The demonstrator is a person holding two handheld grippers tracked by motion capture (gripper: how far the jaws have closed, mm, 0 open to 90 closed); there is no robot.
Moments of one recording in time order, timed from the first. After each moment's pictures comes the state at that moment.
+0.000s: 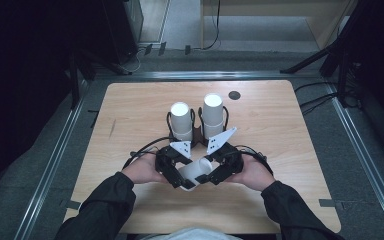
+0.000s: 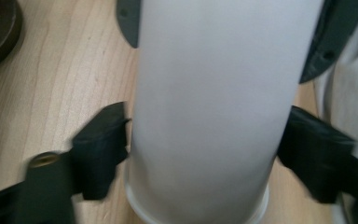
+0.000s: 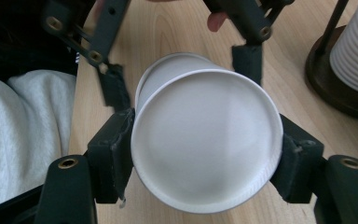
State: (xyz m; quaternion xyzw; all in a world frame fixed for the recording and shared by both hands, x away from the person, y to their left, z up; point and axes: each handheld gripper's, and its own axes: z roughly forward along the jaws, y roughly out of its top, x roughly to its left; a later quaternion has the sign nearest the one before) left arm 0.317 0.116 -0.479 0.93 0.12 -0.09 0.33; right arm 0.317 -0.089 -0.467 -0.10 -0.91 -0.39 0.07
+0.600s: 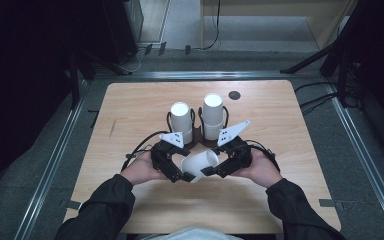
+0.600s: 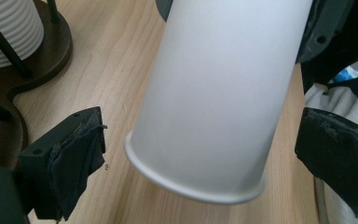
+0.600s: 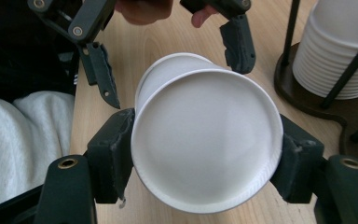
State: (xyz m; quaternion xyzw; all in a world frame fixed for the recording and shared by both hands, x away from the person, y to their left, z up) left arm 0.320 0.131 -0.473 0.90 0.18 -0.07 0.39; right arm 0.327 -0.112 -0.455 -0.13 -0.89 -0.43 0.07
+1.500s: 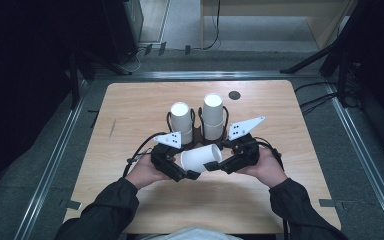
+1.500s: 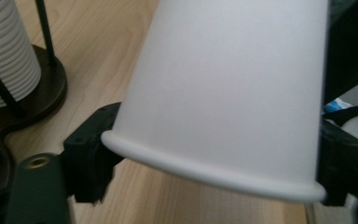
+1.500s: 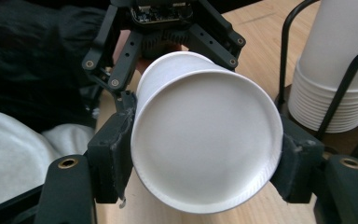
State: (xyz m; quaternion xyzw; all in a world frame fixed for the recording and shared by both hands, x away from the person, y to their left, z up) left arm 0.310 0.130 -0.469 0.87 0.16 -0.06 0.47; right arm 0.324 -0.128 -0.436 -0.13 -0.85 -0.50 0.08
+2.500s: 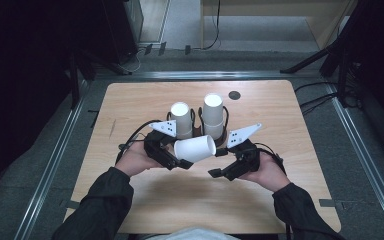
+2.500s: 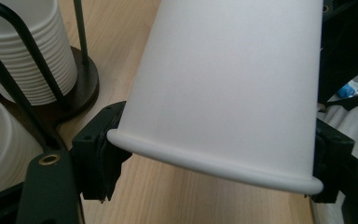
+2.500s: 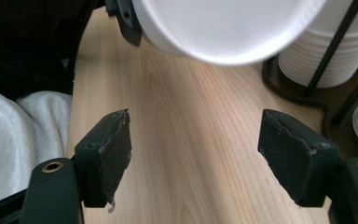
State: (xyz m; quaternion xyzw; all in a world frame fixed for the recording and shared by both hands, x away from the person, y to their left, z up) left arm 0.333 0.145 -0.440 0.89 0.15 -0.05 0.42; right arm 0.318 -0.133 -0.457 -0.14 -0.89 -0.44 0.05
